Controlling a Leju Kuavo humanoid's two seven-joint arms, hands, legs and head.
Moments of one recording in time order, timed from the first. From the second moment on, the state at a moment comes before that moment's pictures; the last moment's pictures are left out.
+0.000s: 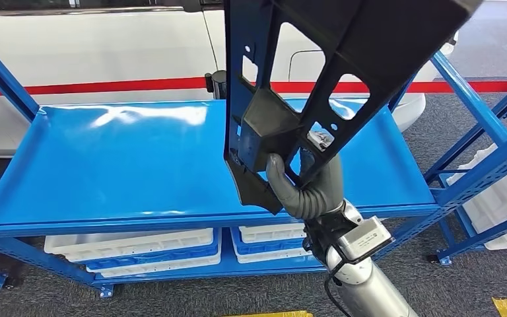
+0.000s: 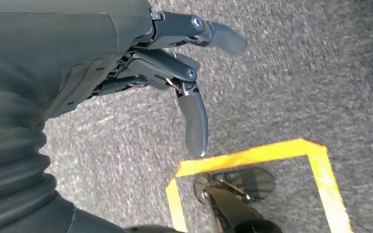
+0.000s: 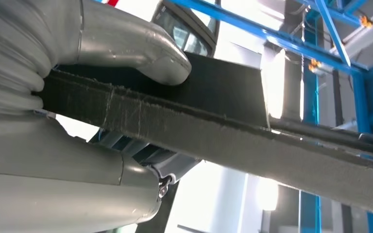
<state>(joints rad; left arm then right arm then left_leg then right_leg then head) -0.08 0.02 -1.12 -0.14 0.90 0.40 -0.28 -0.31 -0.05 0.63 -1.85 0.02 -0.26 -0.38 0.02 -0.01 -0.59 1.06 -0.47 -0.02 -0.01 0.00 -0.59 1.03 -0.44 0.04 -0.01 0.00</state>
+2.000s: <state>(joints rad) -0.08 0.01 -1.14 -0.14 0.92 0.40 -0.27 -0.18 -0.02 0.62 -1.85 0.09 -0.30 -0.40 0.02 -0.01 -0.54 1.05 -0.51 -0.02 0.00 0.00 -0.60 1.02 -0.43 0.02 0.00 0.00</state>
